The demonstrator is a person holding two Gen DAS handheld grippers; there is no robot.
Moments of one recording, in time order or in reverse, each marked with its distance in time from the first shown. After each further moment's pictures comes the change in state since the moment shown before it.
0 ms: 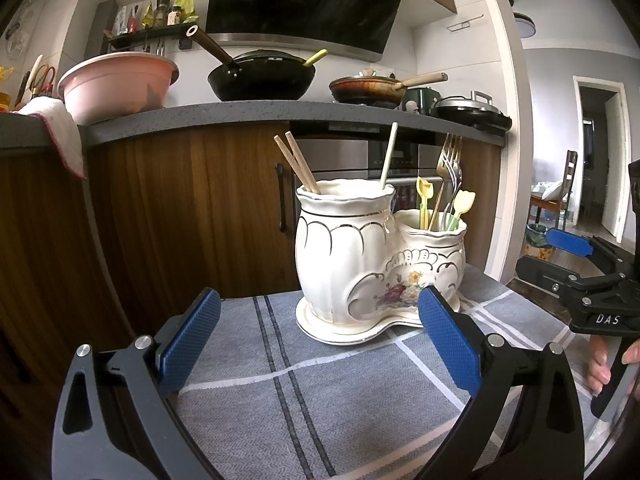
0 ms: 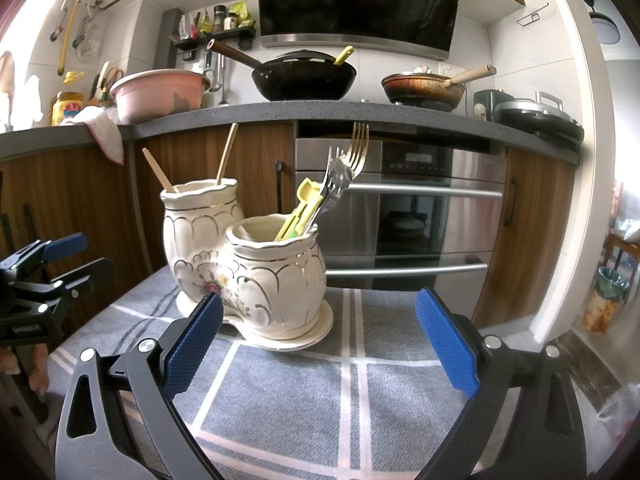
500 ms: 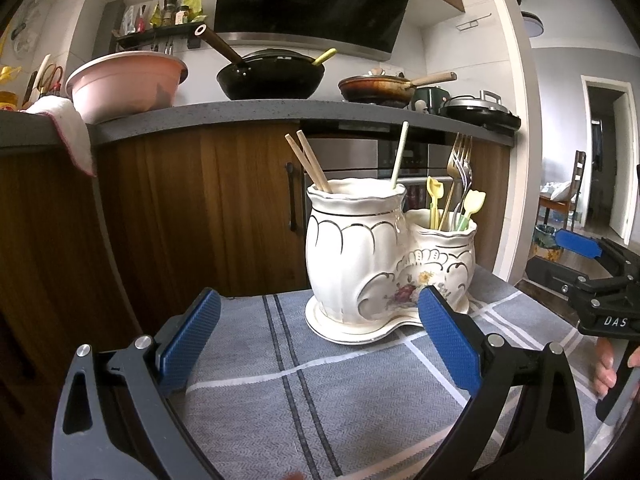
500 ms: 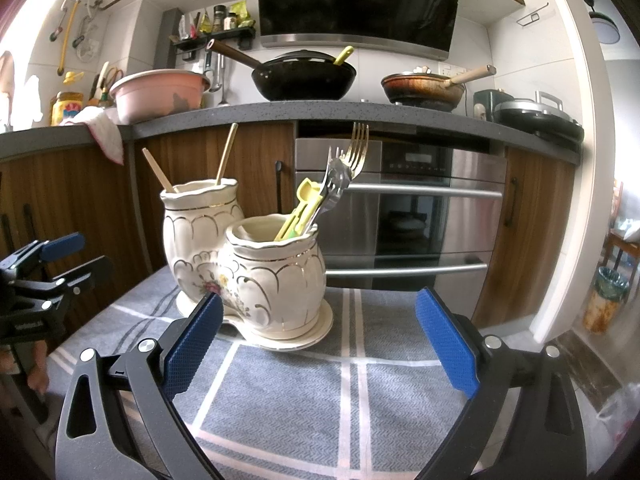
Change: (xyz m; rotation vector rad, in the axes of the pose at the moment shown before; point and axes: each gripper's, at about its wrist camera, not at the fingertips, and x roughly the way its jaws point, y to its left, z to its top) left arm 0.001 0.002 0.000 -0.009 0.006 0.034; right arm 0.000 0.000 0.000 0.001 0.000 0.000
